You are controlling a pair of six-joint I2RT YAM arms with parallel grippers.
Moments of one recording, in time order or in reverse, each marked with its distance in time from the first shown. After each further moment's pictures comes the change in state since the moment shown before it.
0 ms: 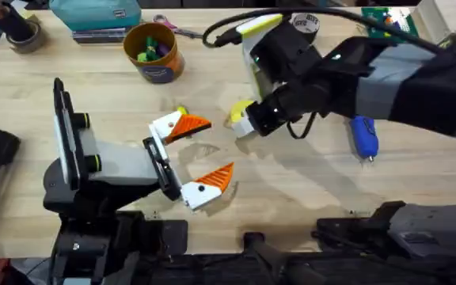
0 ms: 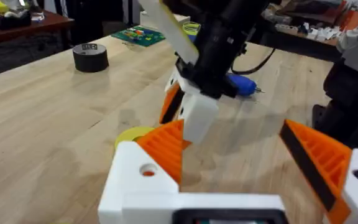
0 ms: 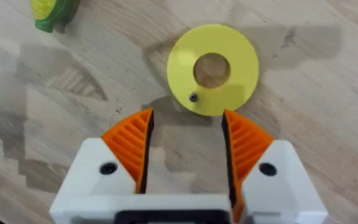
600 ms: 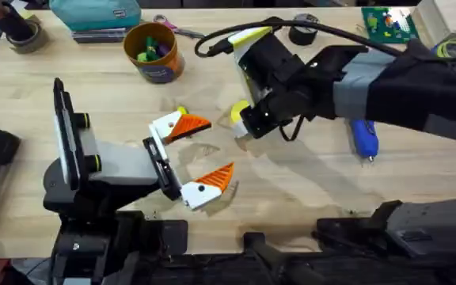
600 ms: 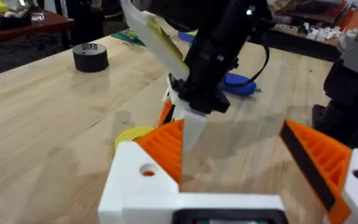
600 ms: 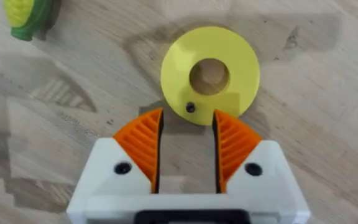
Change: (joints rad) left arm 0.000 0.000 0.000 0.000 0.000 0.000; right arm 0.027 0.074 0.001 0.036 0.049 0.037
